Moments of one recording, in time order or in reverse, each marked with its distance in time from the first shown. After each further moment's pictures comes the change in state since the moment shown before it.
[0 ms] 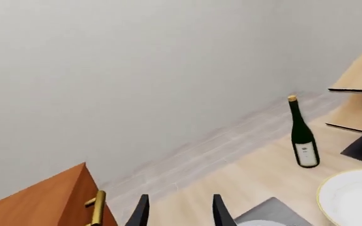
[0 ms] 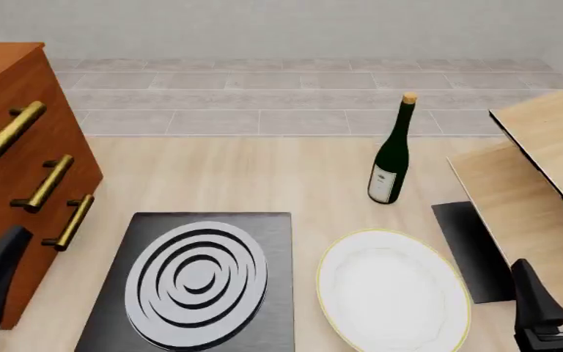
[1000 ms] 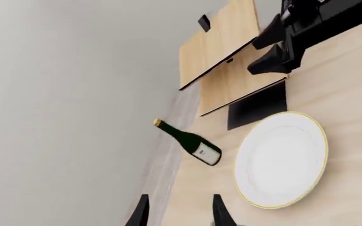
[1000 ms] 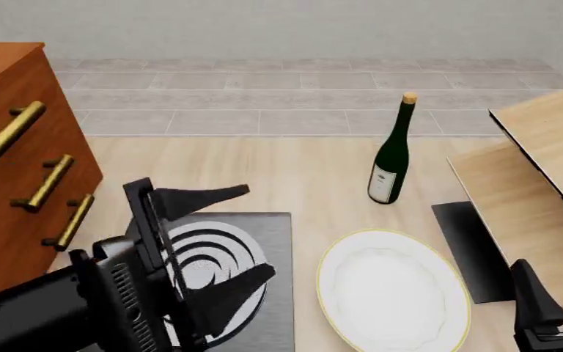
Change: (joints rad) left arm -0.630 0.792 -0.180 -0.300 0.518; right arm 0.001 0.000 0.001 0.001 0.001
